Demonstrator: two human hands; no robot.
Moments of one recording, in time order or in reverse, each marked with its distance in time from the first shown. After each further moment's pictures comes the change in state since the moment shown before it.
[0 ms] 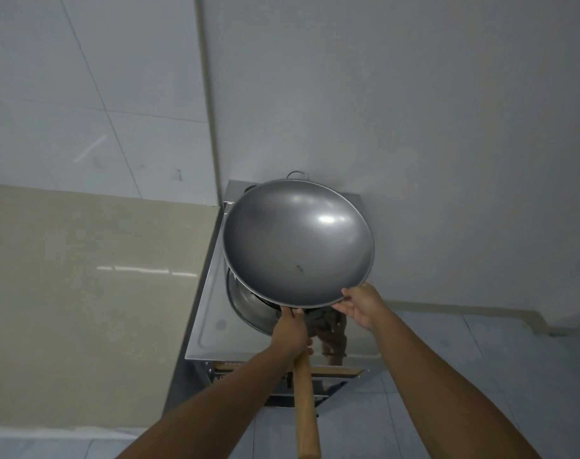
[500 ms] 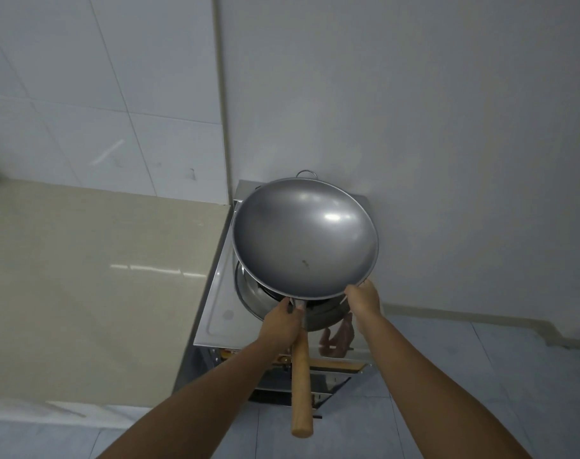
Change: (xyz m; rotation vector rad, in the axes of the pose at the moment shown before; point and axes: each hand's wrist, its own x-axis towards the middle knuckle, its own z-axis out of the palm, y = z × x) left_hand -0.012 -0.005 -0.025 0.324 0.057 0.214; right_hand -0.010 0.018 0.003 -0.460 0.240 -0.195
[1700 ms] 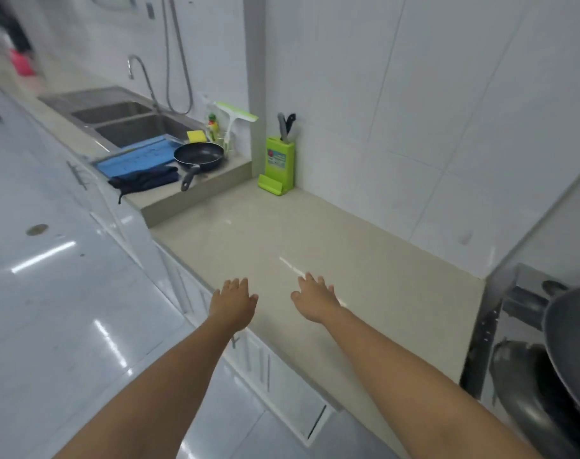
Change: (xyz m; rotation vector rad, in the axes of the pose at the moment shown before) left_hand -0.149 -0.306 -0.520 0.691 0.514 -0.433; right_hand -0.348 -0.110 0.524 -1.200 -0.809 -1.011
